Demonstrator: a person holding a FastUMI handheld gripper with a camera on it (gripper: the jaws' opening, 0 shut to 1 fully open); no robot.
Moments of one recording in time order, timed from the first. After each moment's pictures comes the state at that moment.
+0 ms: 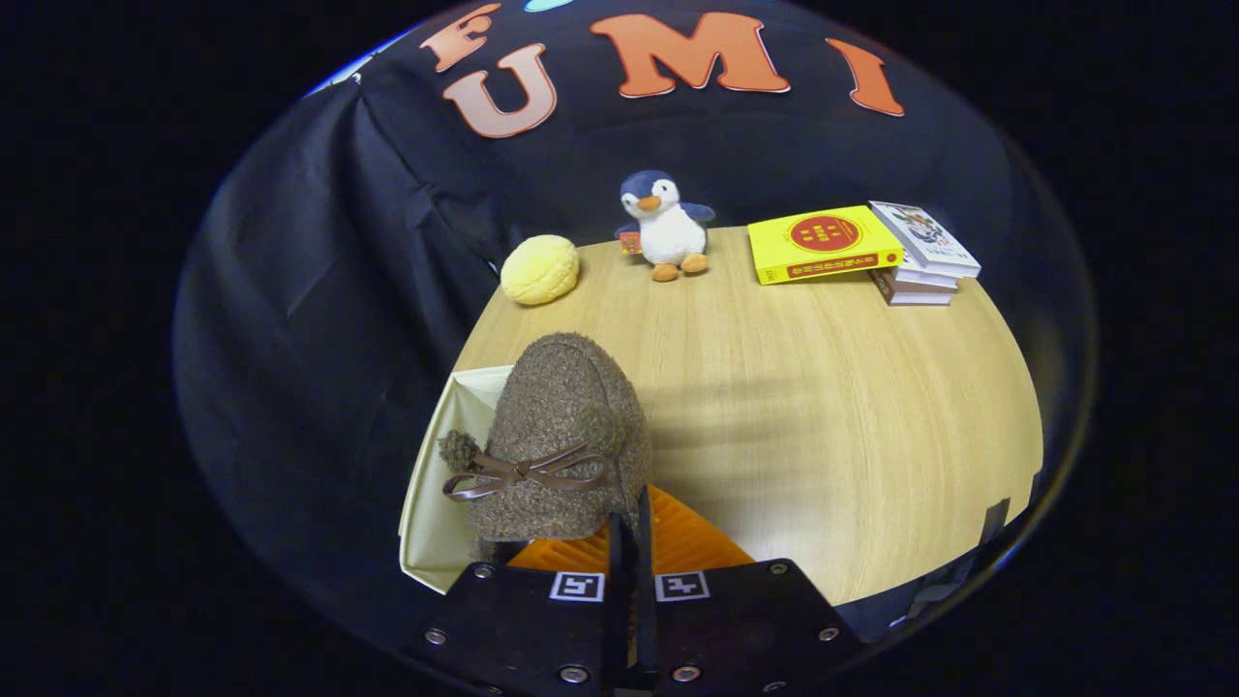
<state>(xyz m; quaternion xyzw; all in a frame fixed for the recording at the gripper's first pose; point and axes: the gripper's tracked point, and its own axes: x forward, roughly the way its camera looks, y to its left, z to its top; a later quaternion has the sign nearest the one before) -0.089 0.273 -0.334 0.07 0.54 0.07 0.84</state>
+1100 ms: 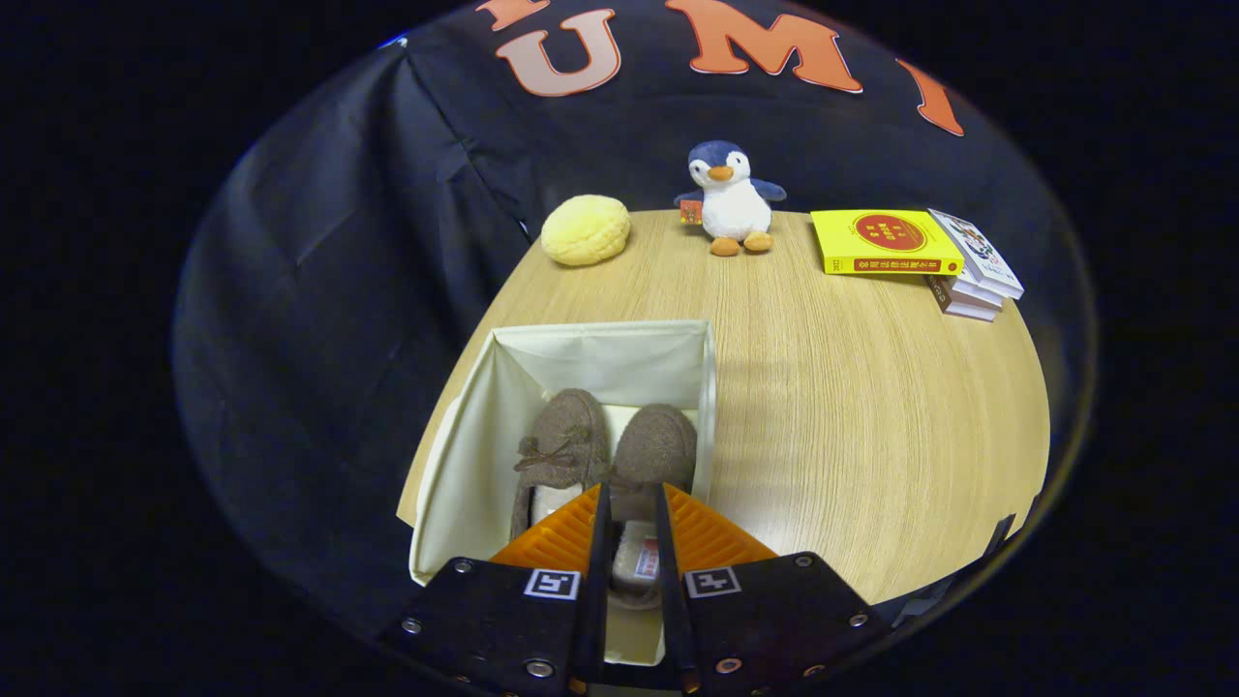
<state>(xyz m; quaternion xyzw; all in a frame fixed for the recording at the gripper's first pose) -0.100 0.320 -0.348 0.04 0.55 0.11 0.83</state>
